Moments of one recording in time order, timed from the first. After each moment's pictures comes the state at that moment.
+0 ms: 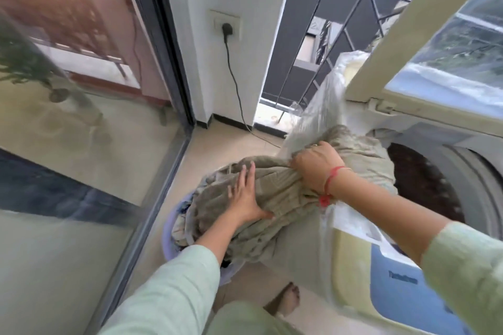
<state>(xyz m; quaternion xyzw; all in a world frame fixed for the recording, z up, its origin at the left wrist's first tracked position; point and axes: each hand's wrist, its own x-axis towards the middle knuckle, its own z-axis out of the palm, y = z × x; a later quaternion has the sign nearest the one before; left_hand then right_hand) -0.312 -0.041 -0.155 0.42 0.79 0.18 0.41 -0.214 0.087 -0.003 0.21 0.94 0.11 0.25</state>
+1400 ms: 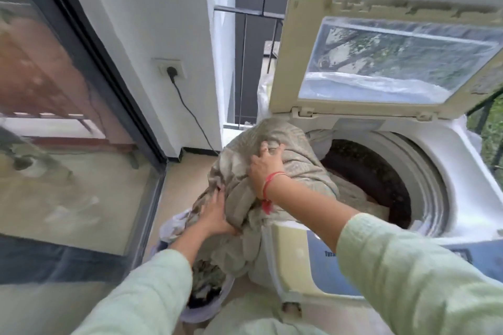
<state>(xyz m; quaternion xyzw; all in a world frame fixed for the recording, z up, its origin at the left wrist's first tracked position) -0.300 -0.022 -0.133 0.51 0.77 0.09 0.37 -0.189 0.083 0.018 0.34 0.88 0.08 0.31</state>
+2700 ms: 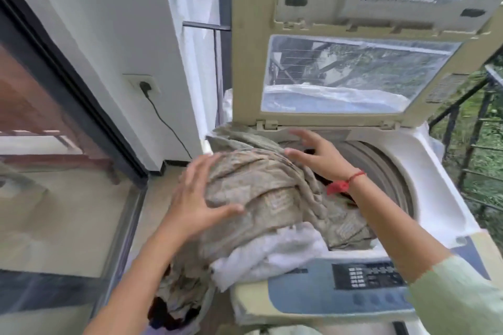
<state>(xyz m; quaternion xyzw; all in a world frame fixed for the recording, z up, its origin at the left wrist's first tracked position) -0.245 -0.003 0.035 0.59 0.71 0.31 0.24 -0.017 0.182 0.053 0.44 0.79 -0.39 -0.18</state>
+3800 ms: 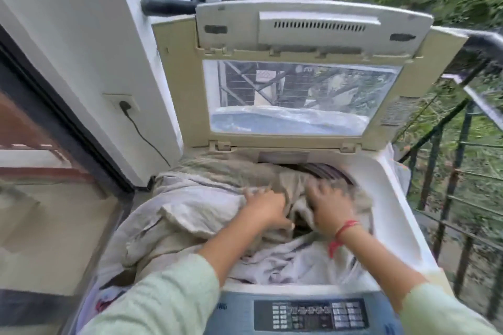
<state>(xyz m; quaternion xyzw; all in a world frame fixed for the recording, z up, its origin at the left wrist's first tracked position) -0.024 0.163 0.031 0.67 0.70 -0.06 0.24 0.149 0.238 -0.035 0.50 0.86 0.01 0.11</state>
